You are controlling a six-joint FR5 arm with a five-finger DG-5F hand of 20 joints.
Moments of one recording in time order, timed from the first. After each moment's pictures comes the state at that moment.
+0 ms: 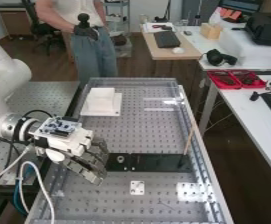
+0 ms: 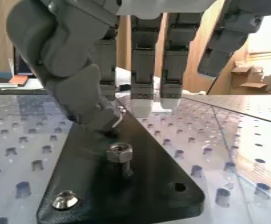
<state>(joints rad) 1.37 -1.92 -2.29 -2.17 -1.51 -0.81</state>
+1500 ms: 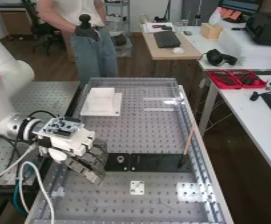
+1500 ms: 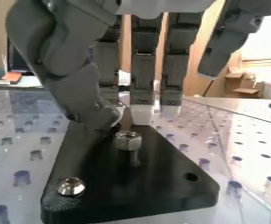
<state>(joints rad) 1.42 -1.95 -2.30 -2.12 -1.43 -0.83</state>
